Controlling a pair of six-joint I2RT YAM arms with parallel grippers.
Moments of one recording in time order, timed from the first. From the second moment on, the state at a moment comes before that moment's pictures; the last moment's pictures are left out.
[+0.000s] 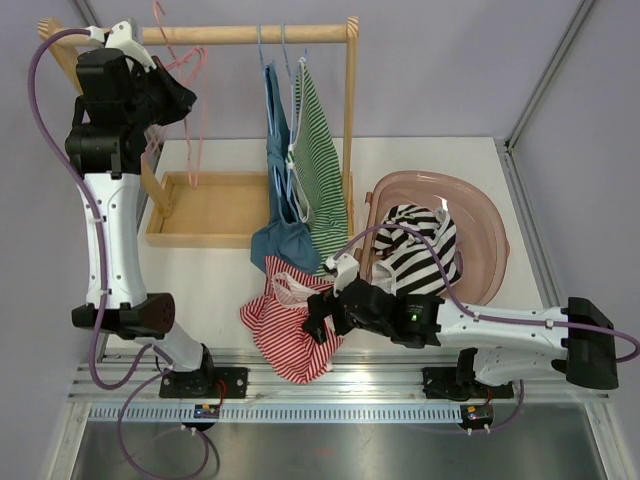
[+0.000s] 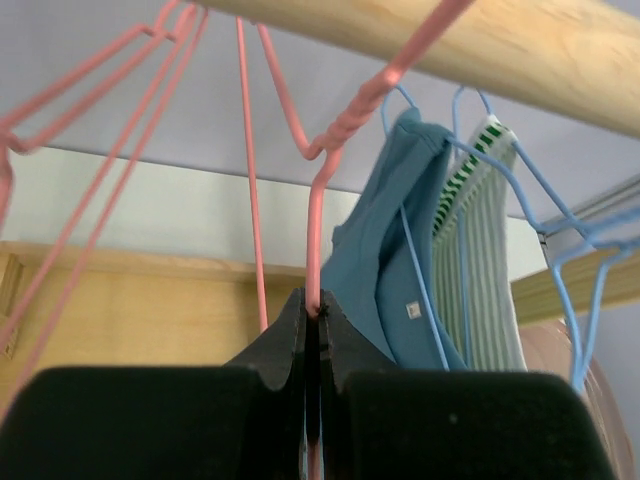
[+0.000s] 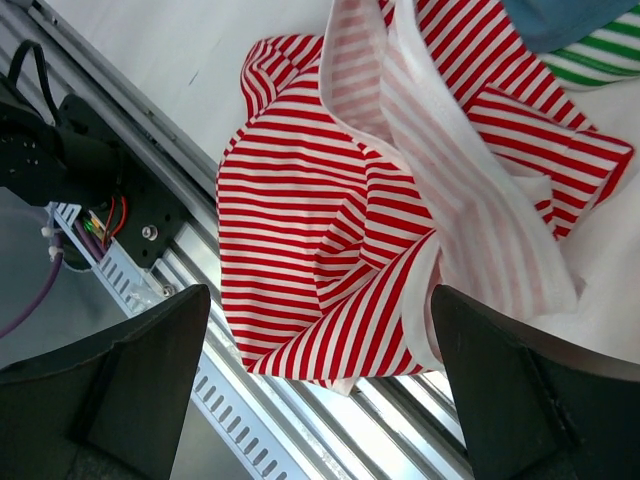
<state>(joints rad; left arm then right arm) 0.01 1.59 2.26 -0.90 0.20 -0.37 1.29 1.18 0.80 -0.20 0.24 0.64</state>
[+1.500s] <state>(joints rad) 0.11 0.67 1.18 -0.76 0.22 -0.30 1.44 1.70 1.18 -0.45 0.54 0.66</state>
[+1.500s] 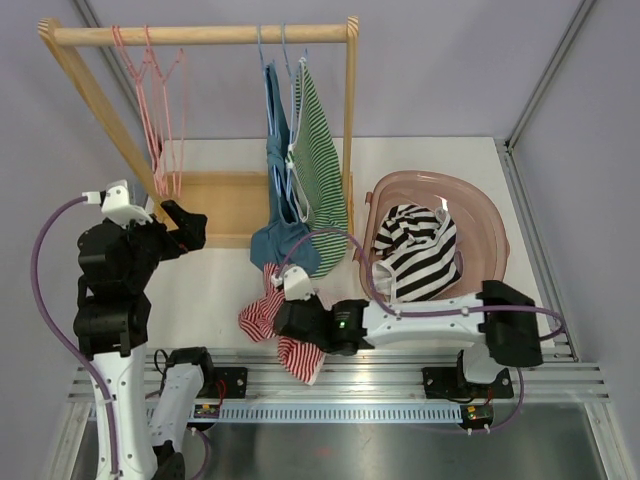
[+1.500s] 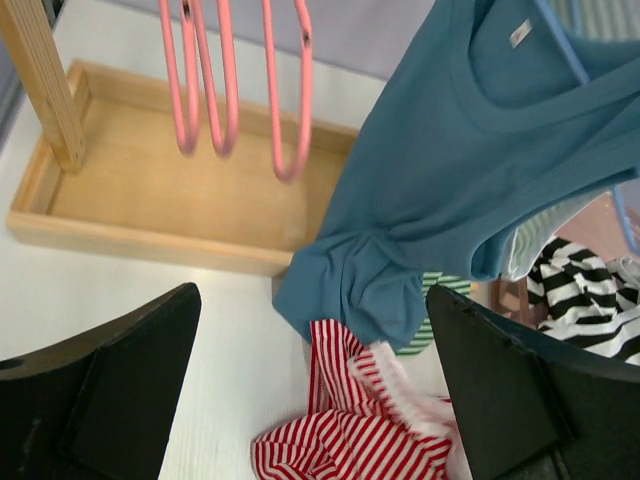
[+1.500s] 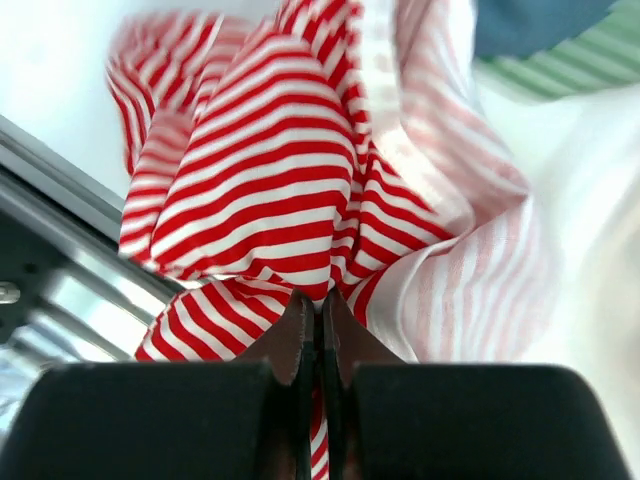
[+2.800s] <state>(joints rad) 0.10 0.63 0.99 -0.64 0.21 -0.35 0.59 1.20 1.12 -0.73 0.77 0.40</state>
